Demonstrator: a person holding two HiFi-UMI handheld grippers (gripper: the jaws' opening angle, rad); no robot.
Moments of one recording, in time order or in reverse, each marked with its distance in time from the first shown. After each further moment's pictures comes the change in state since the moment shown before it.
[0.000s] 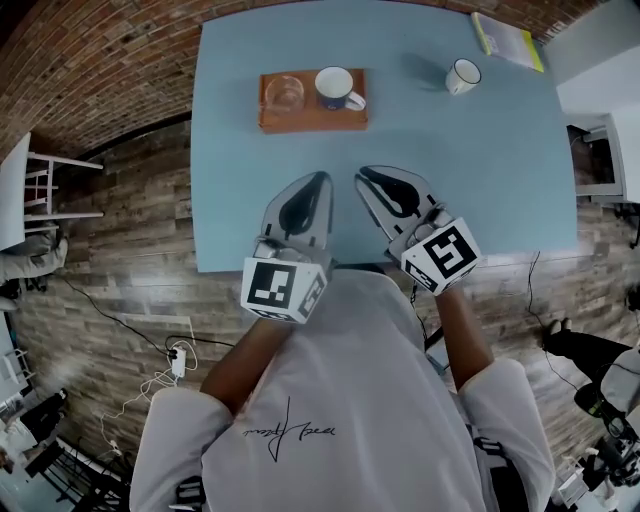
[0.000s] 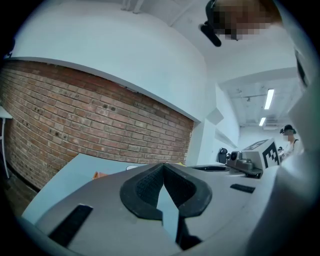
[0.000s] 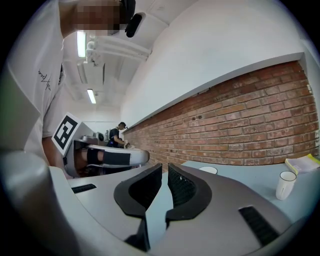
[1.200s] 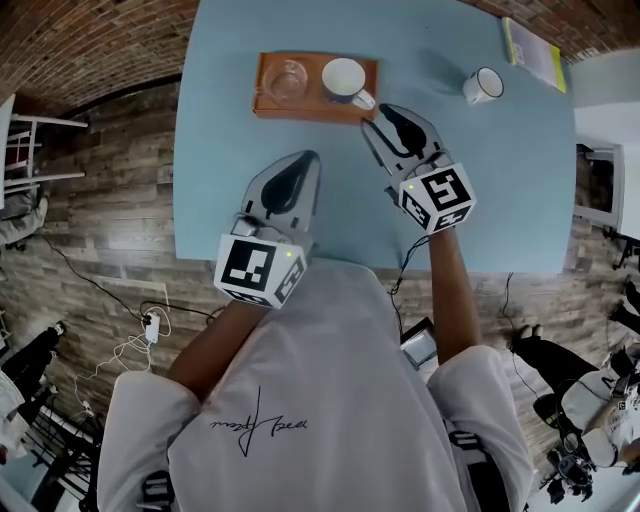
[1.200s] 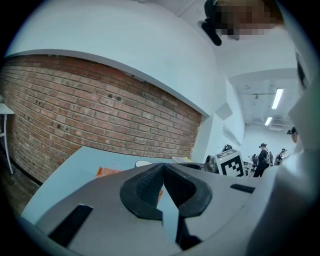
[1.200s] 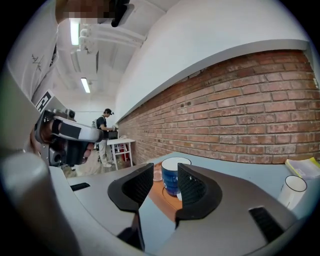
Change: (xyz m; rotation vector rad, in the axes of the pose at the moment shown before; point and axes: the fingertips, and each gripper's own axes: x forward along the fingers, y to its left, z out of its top) left arm 0.039 0.038 -0.012 -0.035 0.086 0.036; right arm 0.067 -0.118 -0.048 -0.028 0.100 -0.056
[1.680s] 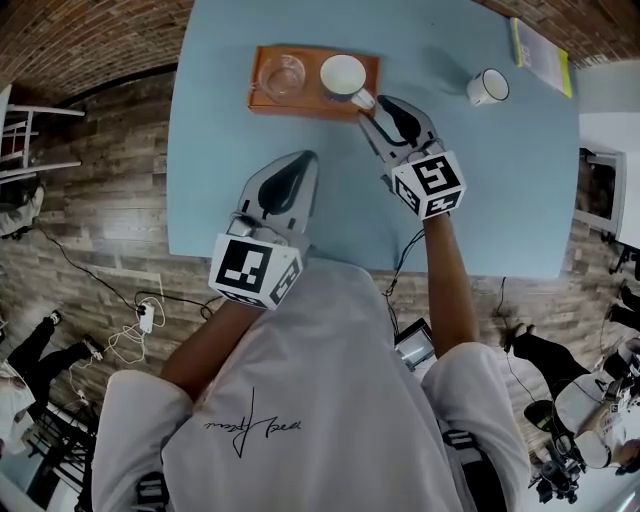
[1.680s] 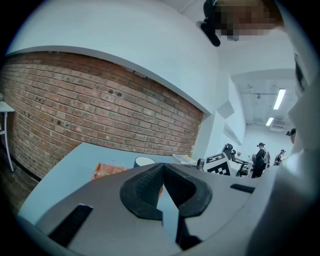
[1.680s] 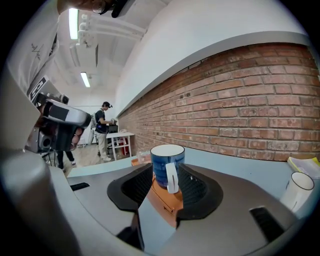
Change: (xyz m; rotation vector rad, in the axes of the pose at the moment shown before) left arm 0.010 0.000 -0.008 -0.016 0.032 0.009; right arm 0.023 -0.022 -0.033 -0.022 0.063 0.007
